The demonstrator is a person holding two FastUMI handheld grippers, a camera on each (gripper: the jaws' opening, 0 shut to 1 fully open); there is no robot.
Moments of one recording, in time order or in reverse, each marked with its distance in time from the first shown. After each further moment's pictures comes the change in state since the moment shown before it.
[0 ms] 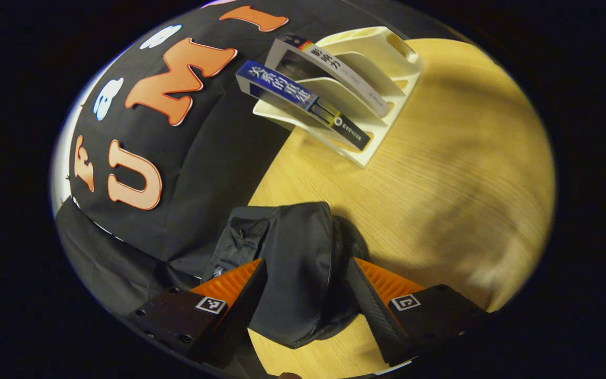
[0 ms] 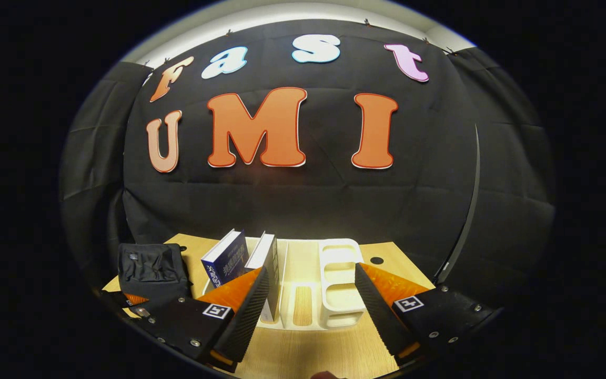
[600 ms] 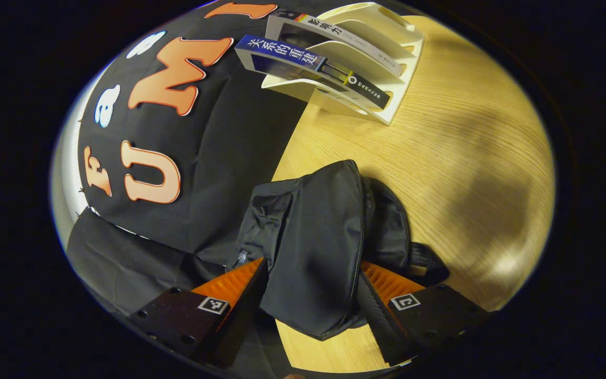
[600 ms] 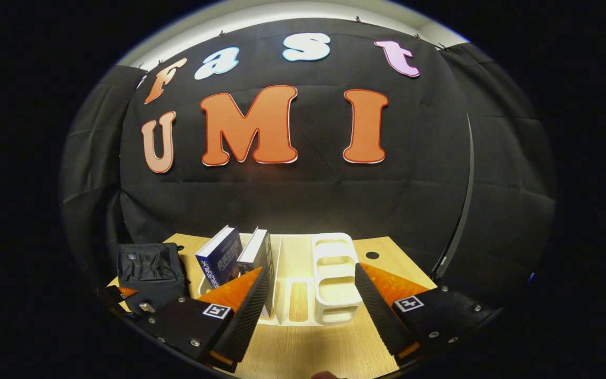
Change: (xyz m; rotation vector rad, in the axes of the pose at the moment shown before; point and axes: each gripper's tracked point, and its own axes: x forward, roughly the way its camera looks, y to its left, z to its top) left arm 0.009 0.030 -0.026 0.083 0.100 0.152; right arm -0.008 -0.013 -0.008 0.021 0.010 -0.019
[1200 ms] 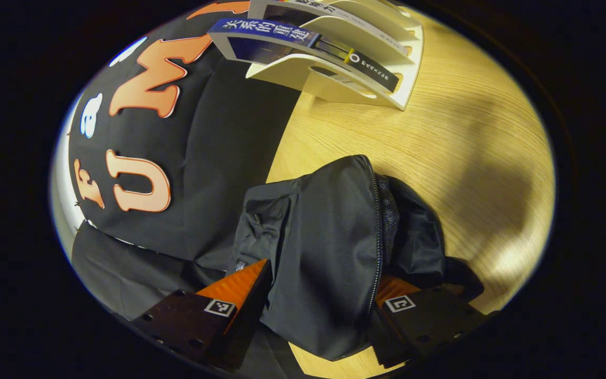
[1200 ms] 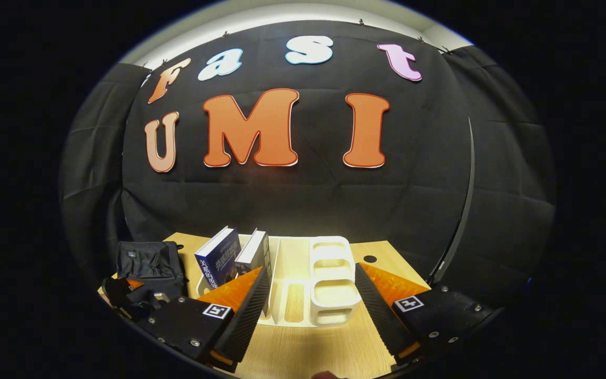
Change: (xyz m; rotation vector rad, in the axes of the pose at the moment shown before) left arm 0.060 -0.004 0.007 0.052 0.034 -0.047; right arm -0.006 -0.009 0.006 -0.024 -0.017 0.007
